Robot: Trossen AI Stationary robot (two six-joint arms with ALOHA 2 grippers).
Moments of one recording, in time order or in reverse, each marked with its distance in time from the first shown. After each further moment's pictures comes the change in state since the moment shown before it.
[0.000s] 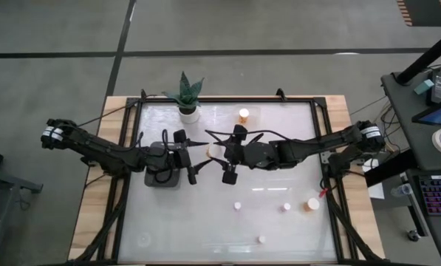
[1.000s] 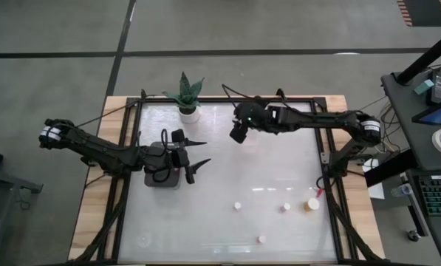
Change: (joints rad) left arm 0.000 -0.035 -0.003 -0.064 -0.008 -0.008; right arm -0.419 -0.003 -0.084 -0.322 -0.083 0.172
